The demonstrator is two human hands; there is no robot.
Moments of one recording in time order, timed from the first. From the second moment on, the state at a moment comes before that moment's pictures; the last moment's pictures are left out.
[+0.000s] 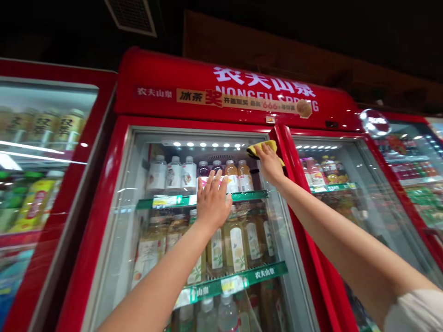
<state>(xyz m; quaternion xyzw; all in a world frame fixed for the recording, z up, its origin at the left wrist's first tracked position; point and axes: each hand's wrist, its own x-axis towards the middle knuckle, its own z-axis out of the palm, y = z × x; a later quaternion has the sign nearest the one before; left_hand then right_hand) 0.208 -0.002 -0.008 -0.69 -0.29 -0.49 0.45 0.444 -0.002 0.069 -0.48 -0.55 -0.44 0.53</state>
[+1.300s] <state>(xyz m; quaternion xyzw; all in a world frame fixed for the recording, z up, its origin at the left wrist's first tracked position) 0.005 -0.030 -0.056 -0.67 -0.40 -0.40 0.48 0.250 0.005 0.066 -0.28 -0.70 -0.46 0.48</state>
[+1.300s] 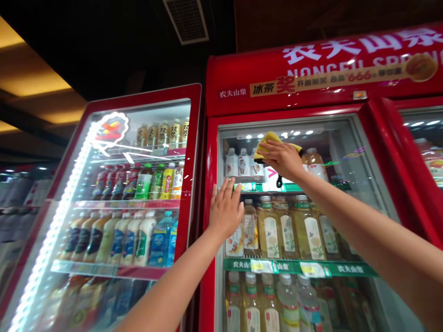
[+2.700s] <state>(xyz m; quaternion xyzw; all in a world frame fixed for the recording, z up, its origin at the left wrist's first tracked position) -0.069 -0.022 -0.119 -0.74 -0.29 -0.45 0.41 0.136 -0.010 -0.025 -0.36 -0.66 -0.49 0.44</state>
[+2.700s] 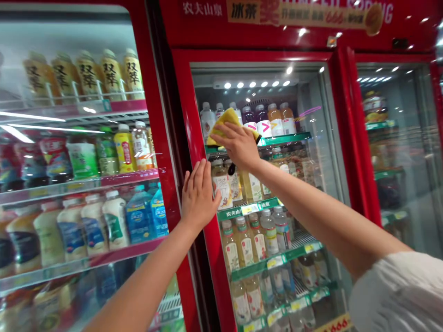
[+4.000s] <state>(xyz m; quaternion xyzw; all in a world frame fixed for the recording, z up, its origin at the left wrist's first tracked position) 0.062 0.002 -0.124 -0.76 -0.14 -0.50 0.39 0.308 -0.020 -0.056 -0.56 -0.47 -0.40 0.54</state>
